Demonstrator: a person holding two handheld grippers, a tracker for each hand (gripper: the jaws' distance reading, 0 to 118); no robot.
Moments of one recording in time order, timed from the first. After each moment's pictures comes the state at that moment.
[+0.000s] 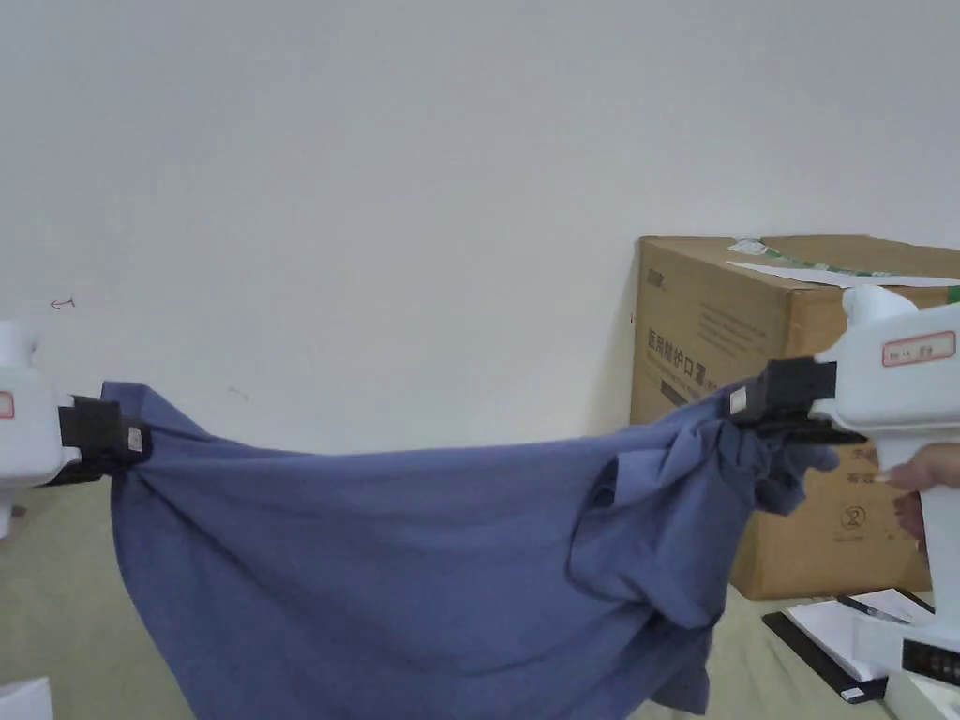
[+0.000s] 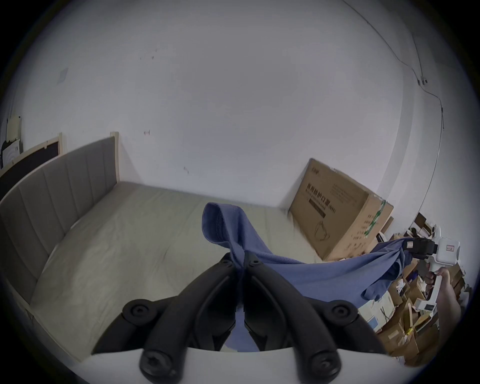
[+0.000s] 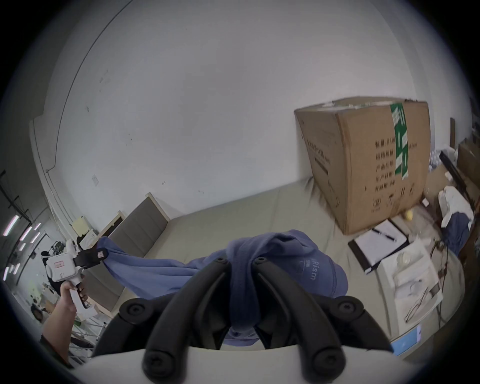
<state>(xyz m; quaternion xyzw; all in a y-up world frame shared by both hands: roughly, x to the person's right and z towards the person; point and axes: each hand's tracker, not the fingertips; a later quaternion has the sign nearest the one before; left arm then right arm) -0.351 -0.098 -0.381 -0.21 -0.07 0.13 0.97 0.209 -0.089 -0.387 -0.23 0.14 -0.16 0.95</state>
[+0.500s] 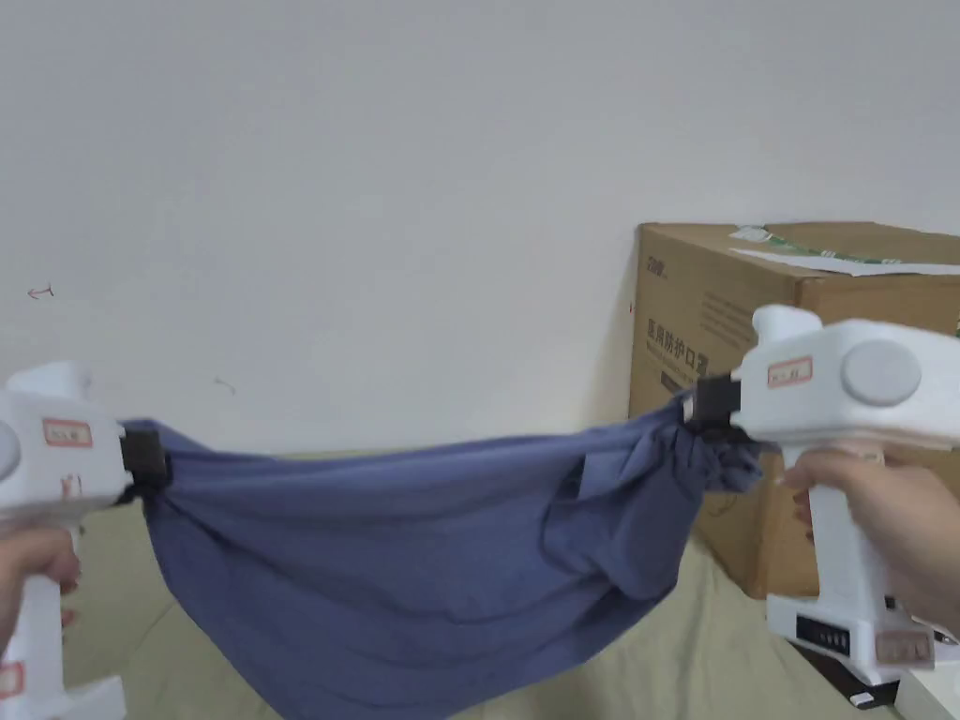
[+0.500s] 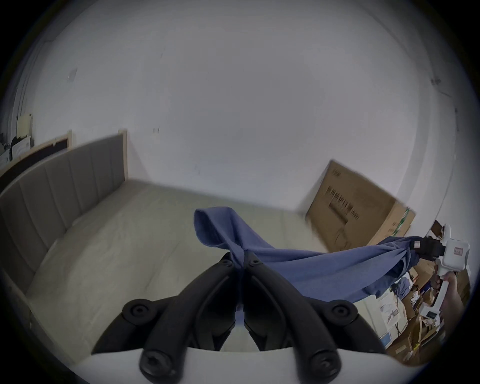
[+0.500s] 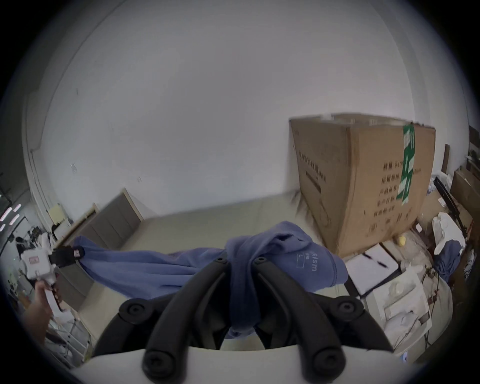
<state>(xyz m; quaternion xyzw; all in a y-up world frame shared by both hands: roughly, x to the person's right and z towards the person) -0.332 -0.183 -0.465 -0.26 -0.01 0.14 0.95 0.192 -0.166 -0.483 -0.26 0.09 -0.09 0.96</state>
